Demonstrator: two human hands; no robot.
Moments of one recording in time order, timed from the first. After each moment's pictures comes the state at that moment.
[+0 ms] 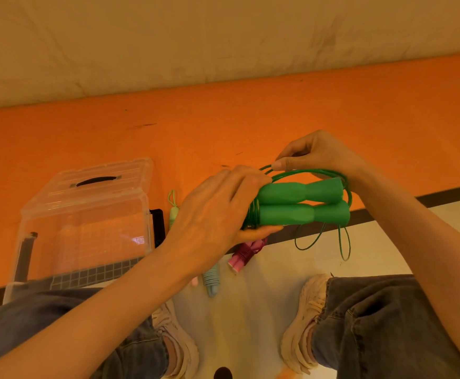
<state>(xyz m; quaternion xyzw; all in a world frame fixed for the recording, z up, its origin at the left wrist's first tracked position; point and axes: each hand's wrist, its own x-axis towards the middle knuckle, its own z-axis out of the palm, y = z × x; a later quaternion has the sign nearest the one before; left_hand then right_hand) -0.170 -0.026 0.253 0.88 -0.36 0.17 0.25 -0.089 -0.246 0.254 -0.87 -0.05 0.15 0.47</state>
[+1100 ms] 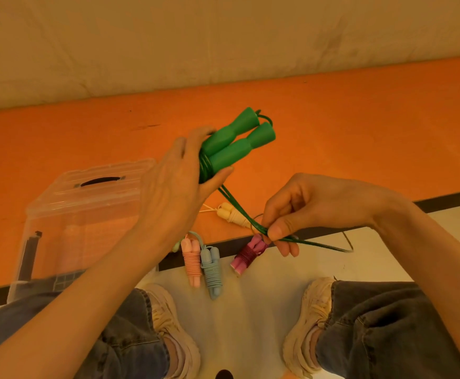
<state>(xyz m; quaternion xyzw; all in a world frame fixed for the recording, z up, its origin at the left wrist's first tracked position) -0.134 0.007 0.247 0.94 -0.14 0.15 0.27 -0.141 -0.220 0.283 -0.70 -0.20 0.46 0.51</state>
